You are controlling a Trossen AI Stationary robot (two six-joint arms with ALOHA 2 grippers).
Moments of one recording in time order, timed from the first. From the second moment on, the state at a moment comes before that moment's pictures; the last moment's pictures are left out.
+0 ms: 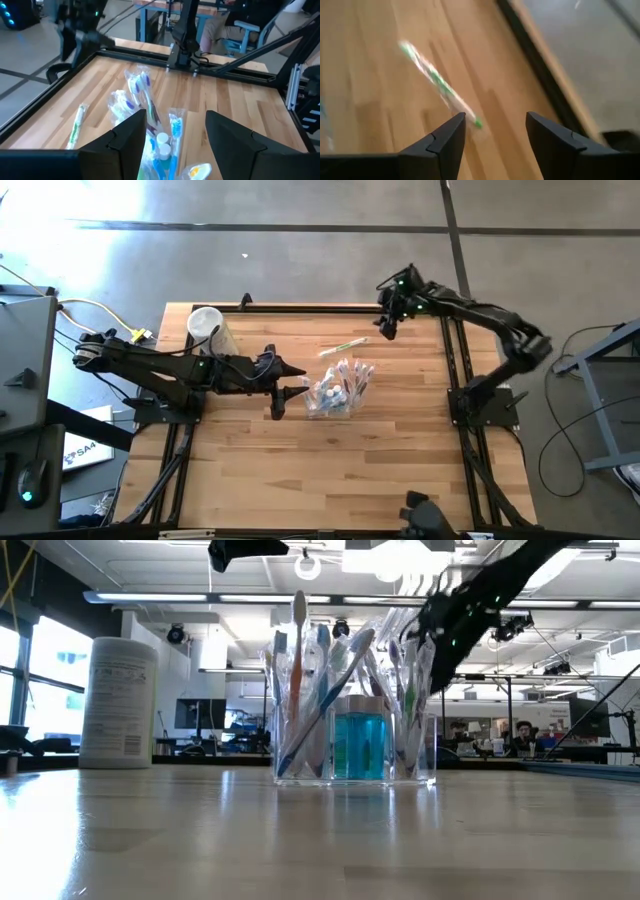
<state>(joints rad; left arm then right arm) -0.17 1.15 0.97 -0.08 -0.35 -0.22 -0.86 1.50 1.05 -0.42 -0.33 -0.35</state>
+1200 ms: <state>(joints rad) -0.17 1.15 0.97 -0.11 -0.34 -0.18 -0.67 1.92 1.06 -0.28 -0.15 -0.52</state>
